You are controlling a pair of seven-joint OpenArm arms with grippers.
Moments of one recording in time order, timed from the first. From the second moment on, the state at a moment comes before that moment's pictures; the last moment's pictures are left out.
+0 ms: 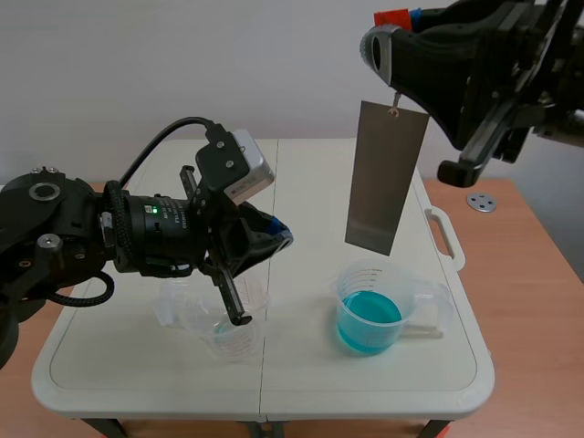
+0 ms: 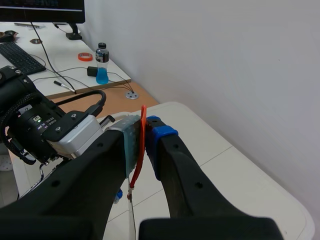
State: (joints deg) left arm -4.4 -19.6 22.8 88.1 -0.5 -41.5 8.3; right arm -12.7 24.8 5.9 122.6 29.9 45.3 -14.1
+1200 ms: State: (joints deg) left arm 31.2 -34.9 -9.2 108.4 -0.5 -17.7 4.4; right arm -11.8 24.8 4.5 122.6 31.7 45.3 -15.6
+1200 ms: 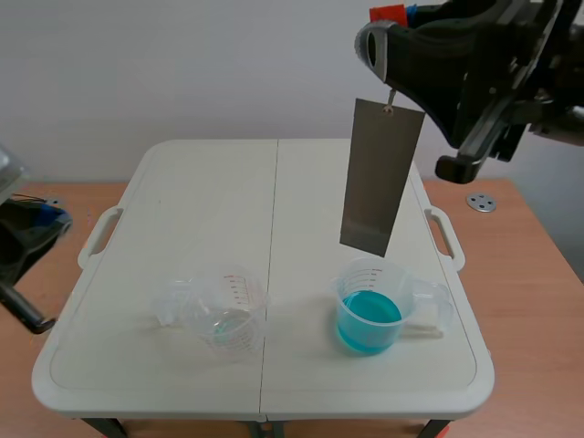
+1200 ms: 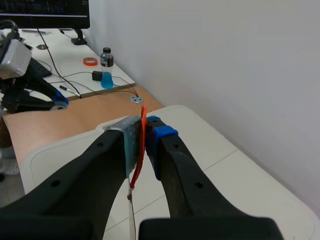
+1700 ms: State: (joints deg) left arm 60.8 -35.3 -19.4 99.3 -0.5 -16.1 2.4; right arm -4.1 24.7 -7.5 122.6 31.6 42.2 -16.1
